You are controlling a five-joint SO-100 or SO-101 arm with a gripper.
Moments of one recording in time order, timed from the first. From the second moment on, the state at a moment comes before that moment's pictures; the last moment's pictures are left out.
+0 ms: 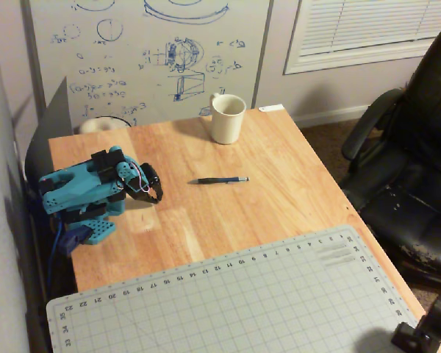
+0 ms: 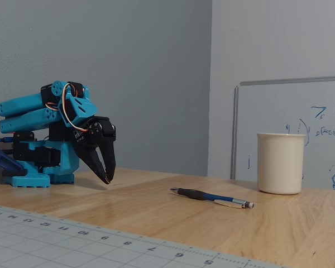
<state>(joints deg) -0.2 190.3 180.8 66.9 -8.3</state>
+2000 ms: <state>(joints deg) -0.2 121.1 114.9 66.9 -8.3</state>
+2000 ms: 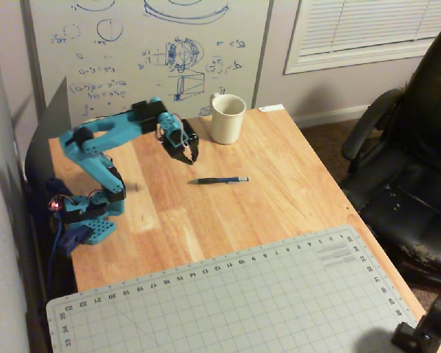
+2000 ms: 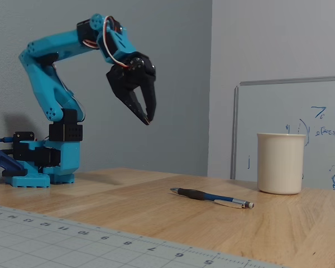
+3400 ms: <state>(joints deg) -6.3 59.0 72.1 66.8 -8.3</state>
